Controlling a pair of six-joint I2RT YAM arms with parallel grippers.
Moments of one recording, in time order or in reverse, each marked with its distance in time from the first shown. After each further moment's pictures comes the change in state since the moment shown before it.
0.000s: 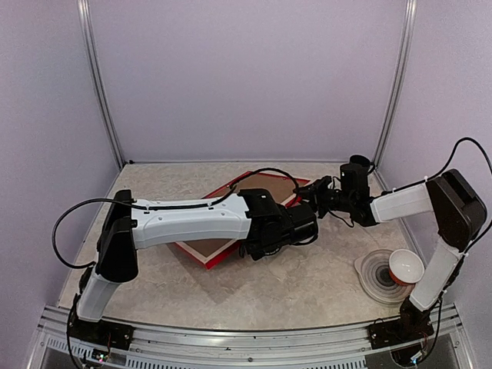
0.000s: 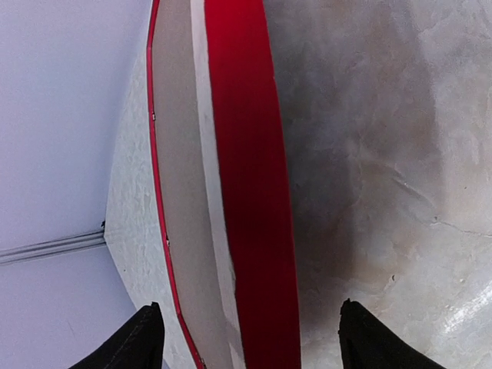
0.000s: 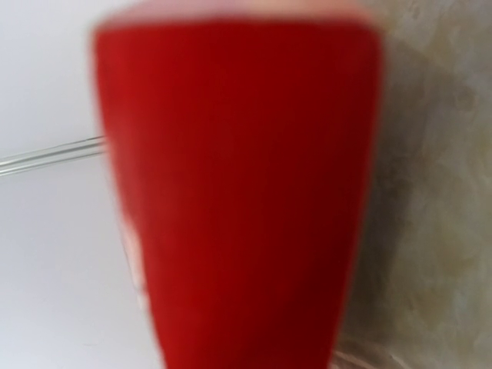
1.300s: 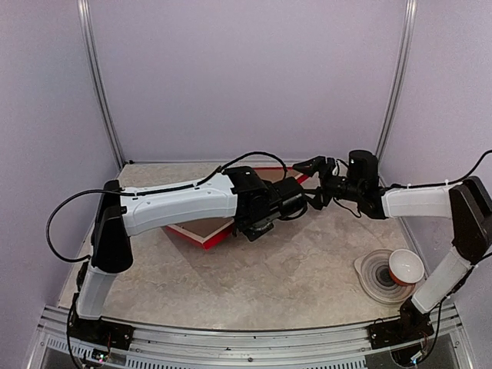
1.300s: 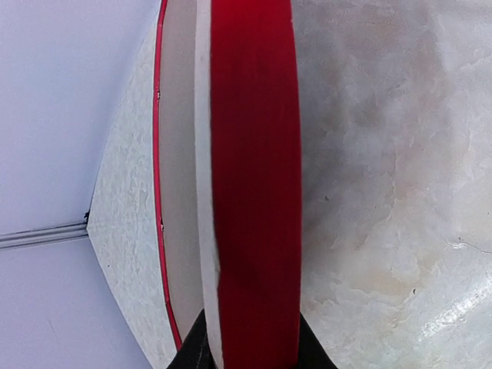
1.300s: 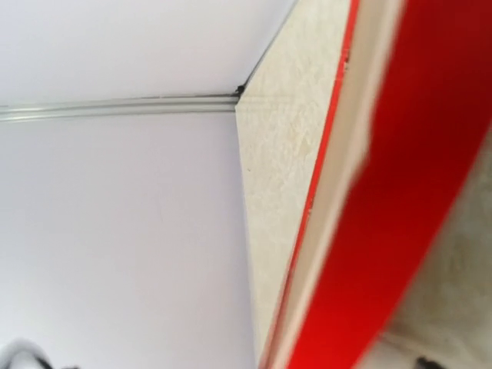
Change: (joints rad) left arm 0.082 -0.036 0.001 0.029 0.055 -0.001; right arm 0.003 -0.114 0.029 -0.045 -0.047 -0.087
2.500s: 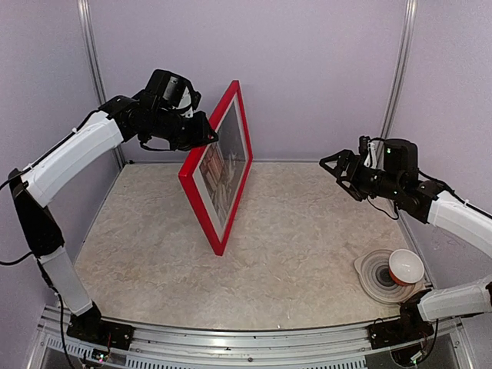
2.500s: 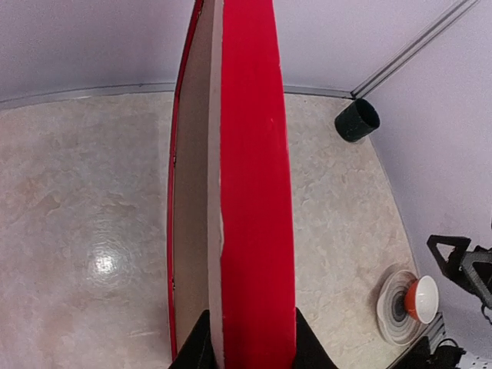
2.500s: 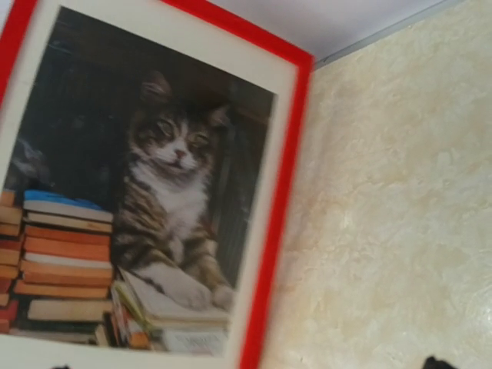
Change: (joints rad) left arm 0.491 -0.480 -0.127 0.358 0.741 -0.412; right arm 0.000 -0.485 0.004 -0.552 0.251 -0.566
